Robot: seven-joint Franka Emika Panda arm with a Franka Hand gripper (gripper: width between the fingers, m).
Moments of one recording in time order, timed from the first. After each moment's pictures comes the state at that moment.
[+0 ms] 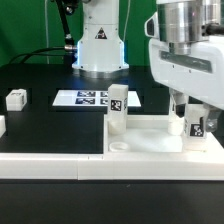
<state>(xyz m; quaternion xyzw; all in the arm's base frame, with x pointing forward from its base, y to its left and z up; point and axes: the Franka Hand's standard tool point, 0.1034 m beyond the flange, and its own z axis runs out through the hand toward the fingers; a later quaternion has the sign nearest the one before) 0.633 0.111 0.072 -0.82 0.56 0.01 0.07</state>
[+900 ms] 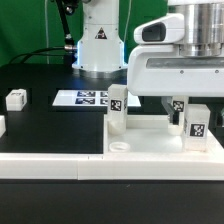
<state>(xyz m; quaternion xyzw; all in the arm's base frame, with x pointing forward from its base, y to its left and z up) 0.631 0.118 0.068 -0.99 0.15 -0.03 0.04</state>
